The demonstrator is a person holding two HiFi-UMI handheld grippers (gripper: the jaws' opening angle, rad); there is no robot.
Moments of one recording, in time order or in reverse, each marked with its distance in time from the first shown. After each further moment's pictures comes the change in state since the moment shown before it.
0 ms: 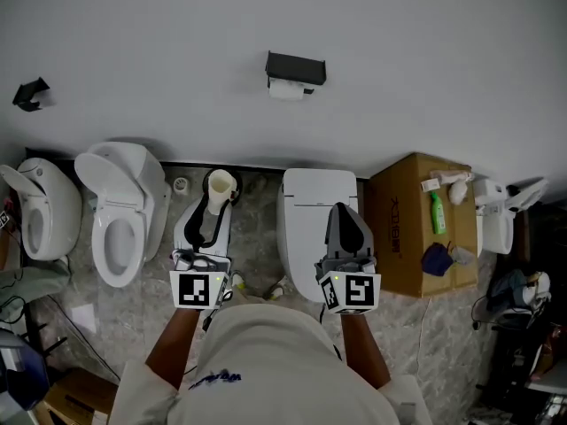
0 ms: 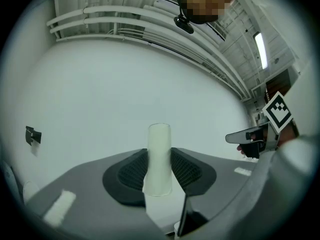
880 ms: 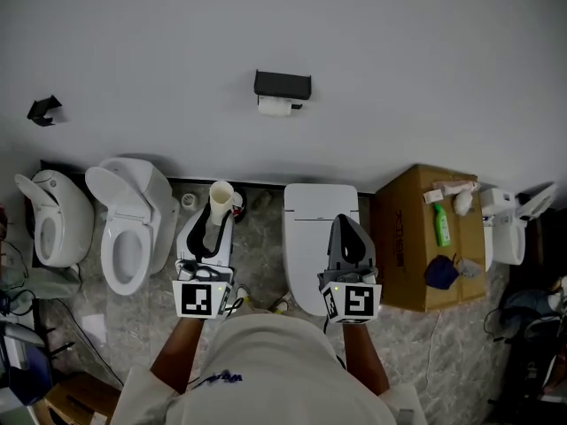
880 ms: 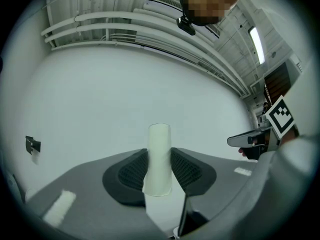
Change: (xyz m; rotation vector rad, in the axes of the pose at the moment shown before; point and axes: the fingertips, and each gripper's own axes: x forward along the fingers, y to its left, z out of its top) left arm 0.011 -0.050 0.033 0.052 -0.029 0.017; right arm -0.023 -0.049 0.011 -0.013 -0.042 0.010
